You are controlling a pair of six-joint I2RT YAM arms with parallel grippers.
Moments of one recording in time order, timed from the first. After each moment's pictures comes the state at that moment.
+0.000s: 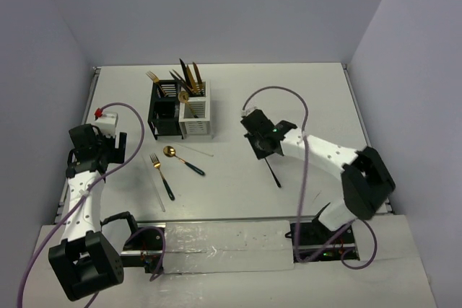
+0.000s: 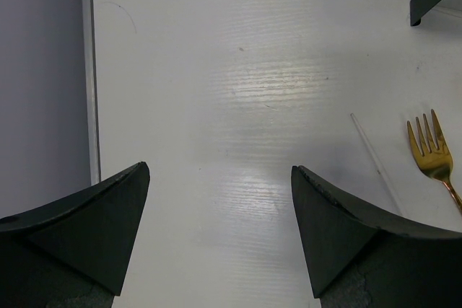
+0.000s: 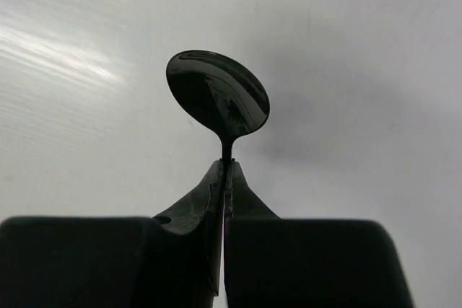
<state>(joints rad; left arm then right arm) 0.30 0.93 0.62 -0.38 0.07 0.41 0.68 1.54 1.02 -0.67 0.24 0.21</state>
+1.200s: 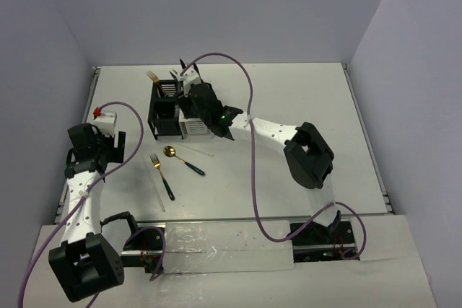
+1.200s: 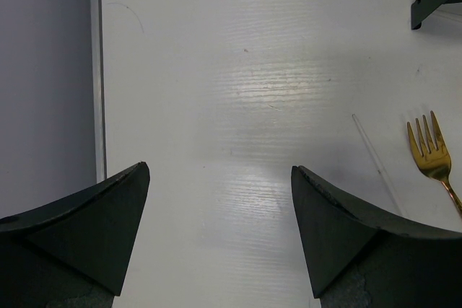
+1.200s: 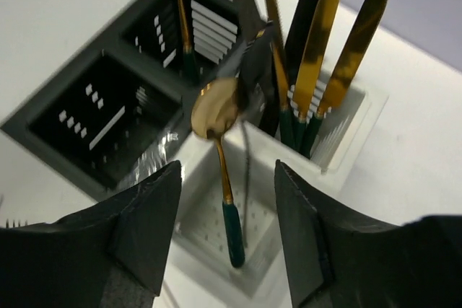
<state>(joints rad) 0.30 0.92 0.63 -0.40 0.06 0.40 0.88 2.01 1.59 0.12 0.33 0.01</state>
